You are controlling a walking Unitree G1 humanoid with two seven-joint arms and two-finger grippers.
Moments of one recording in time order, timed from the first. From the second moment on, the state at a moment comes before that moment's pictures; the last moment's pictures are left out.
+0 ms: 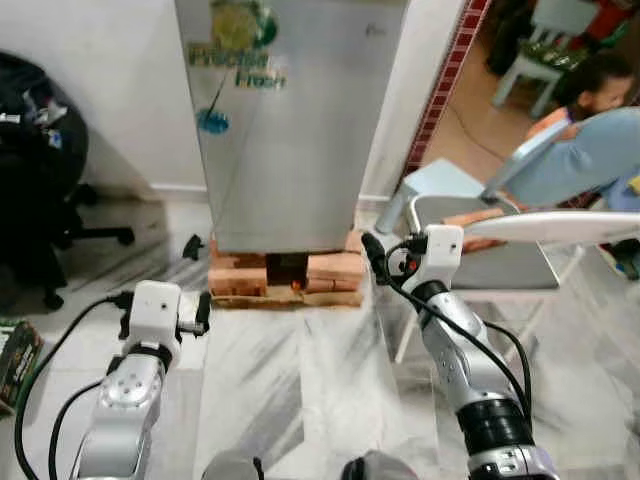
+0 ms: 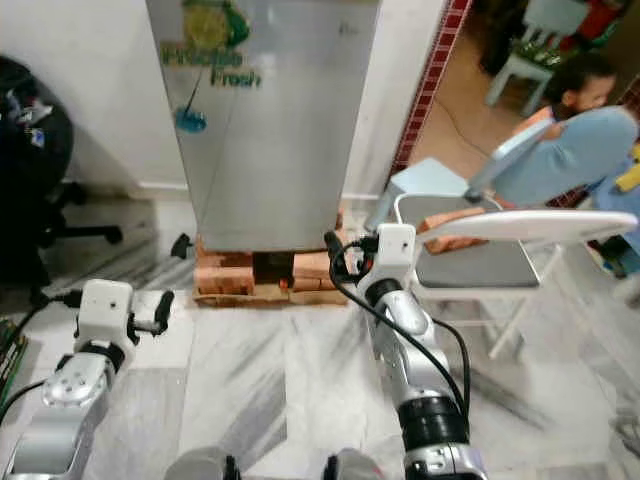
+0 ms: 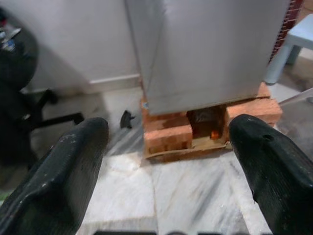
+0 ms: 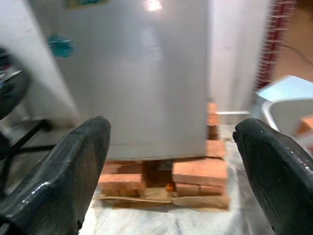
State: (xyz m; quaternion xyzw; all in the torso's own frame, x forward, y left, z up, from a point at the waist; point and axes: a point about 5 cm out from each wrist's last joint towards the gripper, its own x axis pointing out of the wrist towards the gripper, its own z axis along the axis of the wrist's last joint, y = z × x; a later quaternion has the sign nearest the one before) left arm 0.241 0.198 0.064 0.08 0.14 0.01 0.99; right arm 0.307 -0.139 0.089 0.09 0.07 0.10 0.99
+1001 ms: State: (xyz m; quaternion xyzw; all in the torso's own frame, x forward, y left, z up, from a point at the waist) left arm 0.263 0.176 0.070 0.04 0.10 -0.04 0.99; right arm 0.312 -0.154 0.088 0.08 0.06 0.05 0.99
